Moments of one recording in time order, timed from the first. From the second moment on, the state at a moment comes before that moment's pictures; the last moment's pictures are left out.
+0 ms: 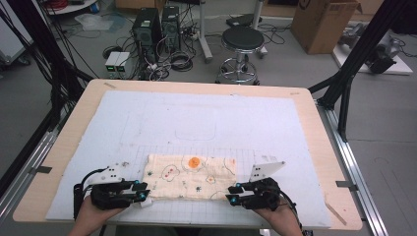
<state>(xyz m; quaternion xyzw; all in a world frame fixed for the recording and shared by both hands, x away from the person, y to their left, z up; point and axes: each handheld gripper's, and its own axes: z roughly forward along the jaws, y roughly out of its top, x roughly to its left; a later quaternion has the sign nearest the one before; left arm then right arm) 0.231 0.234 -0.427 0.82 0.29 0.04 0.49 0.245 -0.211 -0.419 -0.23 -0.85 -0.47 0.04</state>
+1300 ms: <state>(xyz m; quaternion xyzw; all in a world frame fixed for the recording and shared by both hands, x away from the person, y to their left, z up) 0.329 0.149 -0.441 0.84 0.35 0.09 0.41 0.353 -0.129 -0.440 -0.31 -0.87 -0.39 0.00</state>
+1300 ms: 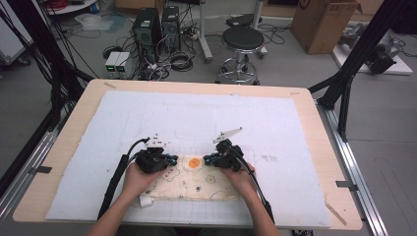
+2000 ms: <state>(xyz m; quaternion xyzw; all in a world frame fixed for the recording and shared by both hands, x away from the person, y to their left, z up) 0.324 0.201 -0.442 0.82 0.38 0.10 0.41 0.342 -0.194 -0.442 -0.36 -0.84 -0.40 -0.02</state>
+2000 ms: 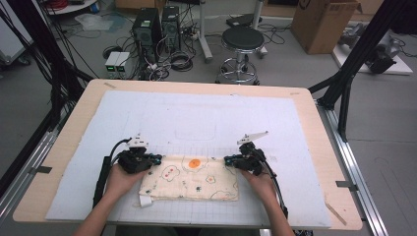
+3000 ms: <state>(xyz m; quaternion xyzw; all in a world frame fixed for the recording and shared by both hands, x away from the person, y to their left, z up) 0.336 0.219 -0.443 0.78 0.43 0.09 0.44 0.345 -0.214 -0.434 -0.39 -0.83 -0.39 -0.04</state>
